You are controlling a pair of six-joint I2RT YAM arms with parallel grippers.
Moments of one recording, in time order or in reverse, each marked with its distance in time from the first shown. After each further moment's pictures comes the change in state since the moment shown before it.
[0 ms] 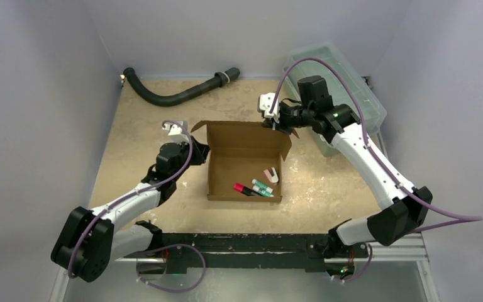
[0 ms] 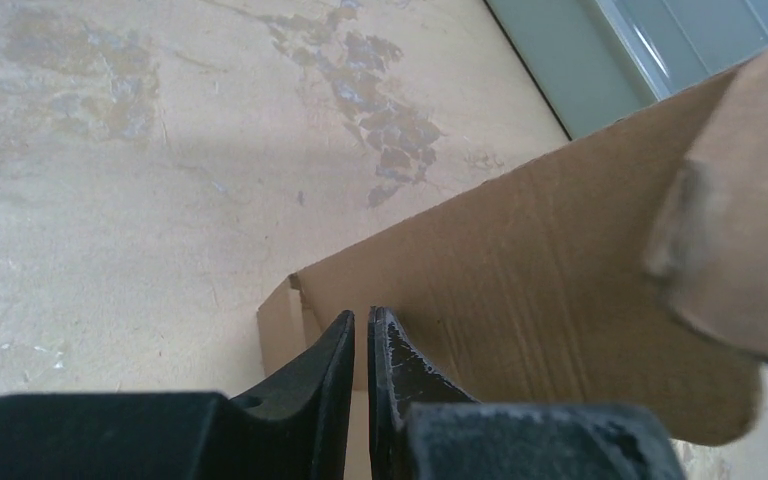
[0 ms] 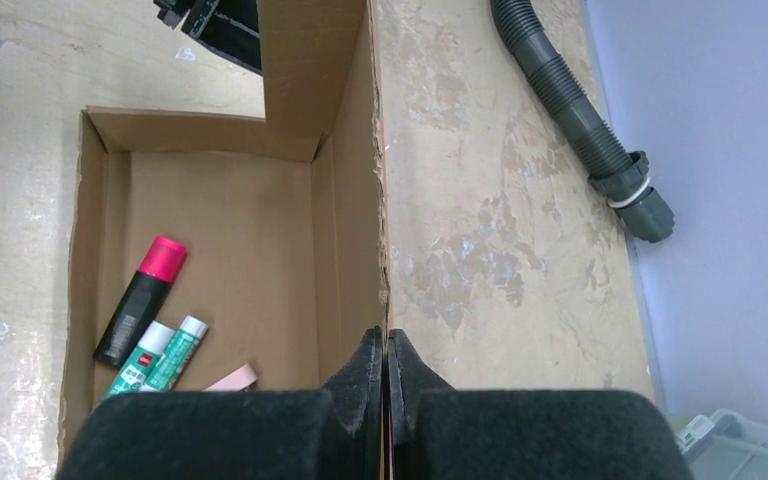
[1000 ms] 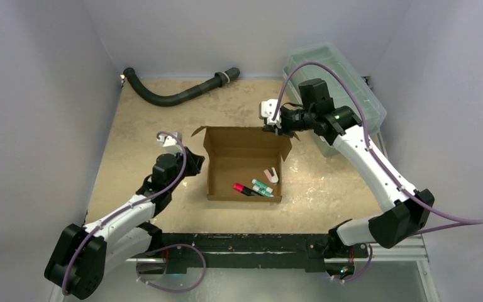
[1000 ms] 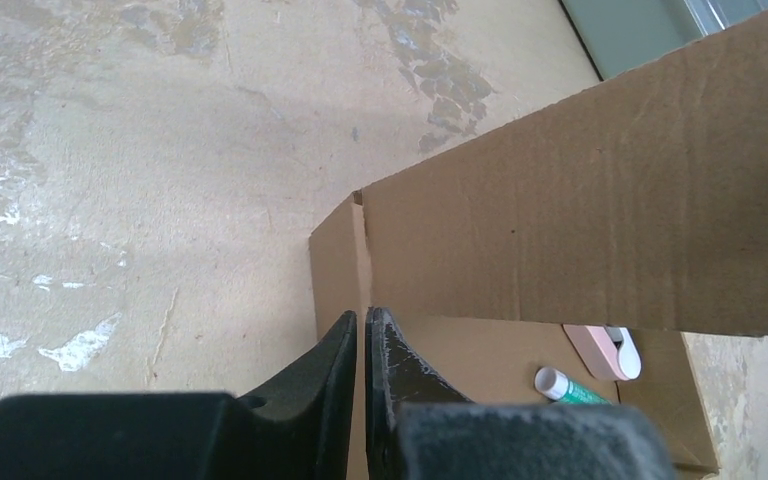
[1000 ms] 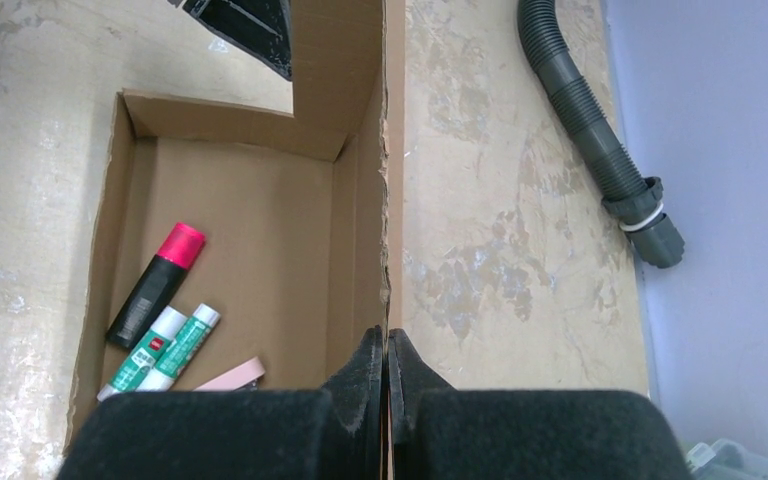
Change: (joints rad) left arm 0.003 -0.131 -0.115 -0.086 -0.048 -0.027; right arm -0.001 -0.019 -0.023 -0.039 -0.050 -0.083
